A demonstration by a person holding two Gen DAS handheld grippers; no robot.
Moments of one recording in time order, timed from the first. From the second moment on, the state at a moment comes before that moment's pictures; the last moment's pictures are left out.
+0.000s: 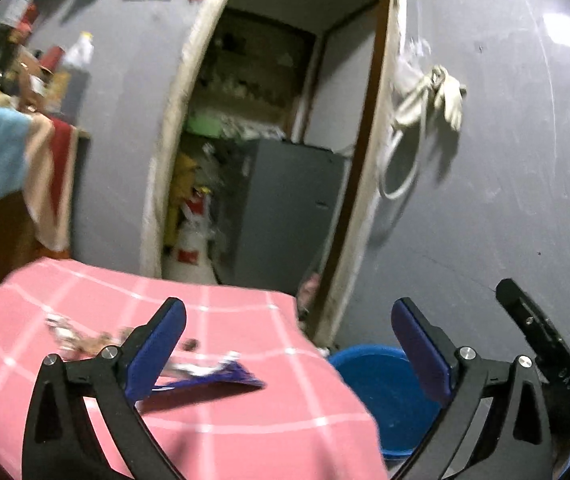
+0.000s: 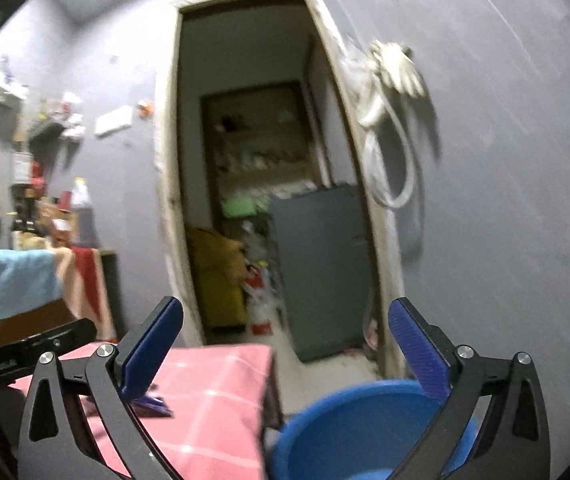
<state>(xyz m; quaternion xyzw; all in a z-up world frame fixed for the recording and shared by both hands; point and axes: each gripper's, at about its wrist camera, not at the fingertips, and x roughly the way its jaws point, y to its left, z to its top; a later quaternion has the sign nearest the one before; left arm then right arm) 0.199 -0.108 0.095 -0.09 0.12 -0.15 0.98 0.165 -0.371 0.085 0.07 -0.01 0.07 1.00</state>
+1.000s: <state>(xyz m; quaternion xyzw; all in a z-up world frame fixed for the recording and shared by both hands) 0.192 0.027 0.033 -0.09 0.23 -0.02 0.97 0.213 -0.229 0.050 -0.05 0.13 0.22 0.97</state>
